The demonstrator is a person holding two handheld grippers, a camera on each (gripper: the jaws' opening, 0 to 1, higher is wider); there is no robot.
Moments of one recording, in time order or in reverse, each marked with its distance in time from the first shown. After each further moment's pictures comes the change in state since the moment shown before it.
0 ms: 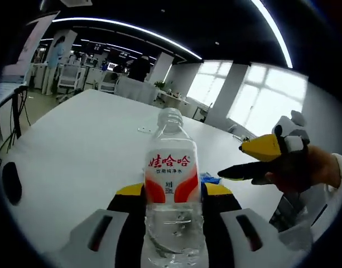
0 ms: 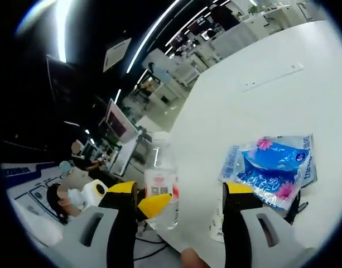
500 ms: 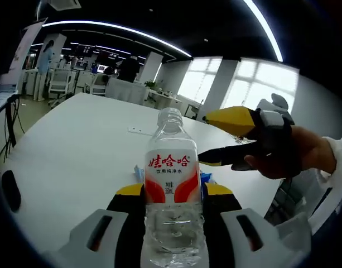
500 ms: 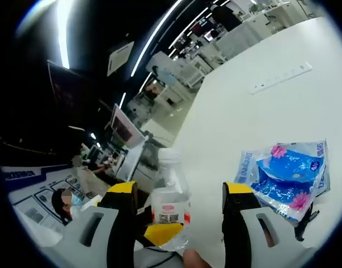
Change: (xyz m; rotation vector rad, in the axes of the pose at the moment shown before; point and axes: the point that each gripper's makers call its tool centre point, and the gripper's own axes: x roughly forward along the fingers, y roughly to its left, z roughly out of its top) left arm -0.004 -0.016 -0.004 0.052 0.020 -0.057; right arm 0.024 0.018 0.018 0.004 -0.011 0.049
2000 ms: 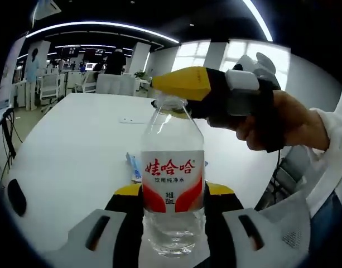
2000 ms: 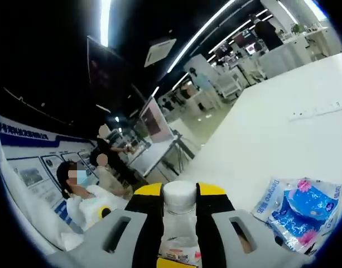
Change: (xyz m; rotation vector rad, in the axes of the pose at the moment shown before) left arm -0.018 -0.026 -0.023 0.089 0.096 -0.027; right arm 0.001 0.062 -0.002 -0.339 -0.029 0.241
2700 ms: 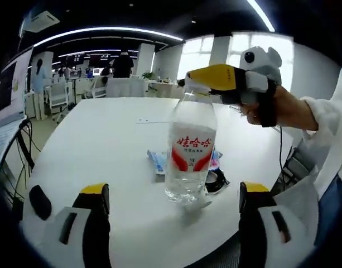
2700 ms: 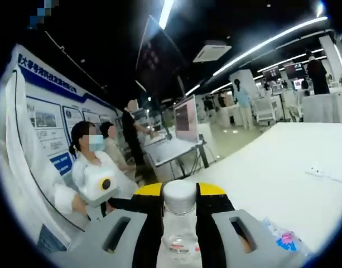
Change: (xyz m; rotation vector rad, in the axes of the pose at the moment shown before) left arm -0.041 0.029 -0.004 0.132 0.034 0.129; right arm -0.009 0.017 0.013 -0.320 0.021 0.166
